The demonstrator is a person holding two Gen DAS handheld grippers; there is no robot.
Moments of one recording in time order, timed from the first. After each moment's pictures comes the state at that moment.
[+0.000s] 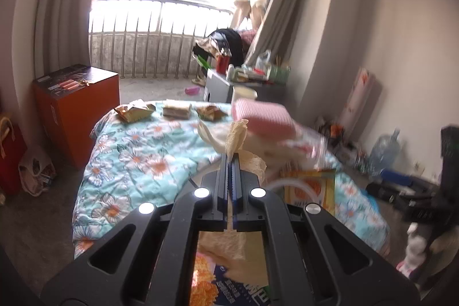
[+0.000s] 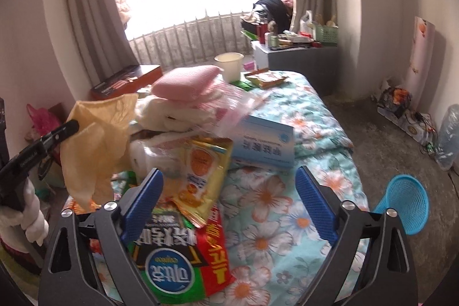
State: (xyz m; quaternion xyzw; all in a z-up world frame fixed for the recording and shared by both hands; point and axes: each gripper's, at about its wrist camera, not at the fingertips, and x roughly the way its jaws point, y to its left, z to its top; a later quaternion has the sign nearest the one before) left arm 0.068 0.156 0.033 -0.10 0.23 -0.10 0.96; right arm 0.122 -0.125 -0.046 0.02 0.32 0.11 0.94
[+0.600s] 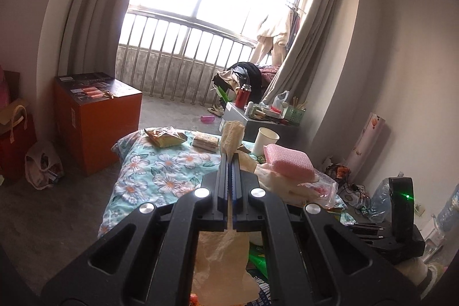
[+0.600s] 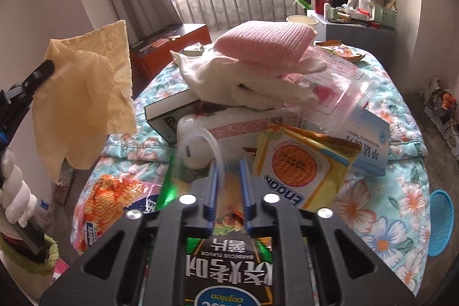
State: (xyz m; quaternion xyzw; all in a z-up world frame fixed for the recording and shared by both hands) left arm 0.042 0.215 0.058 -0.15 0.16 -0.05 0.97; right arm 0.173 -0.048 -0.085 0.01 0.41 0.22 0.89
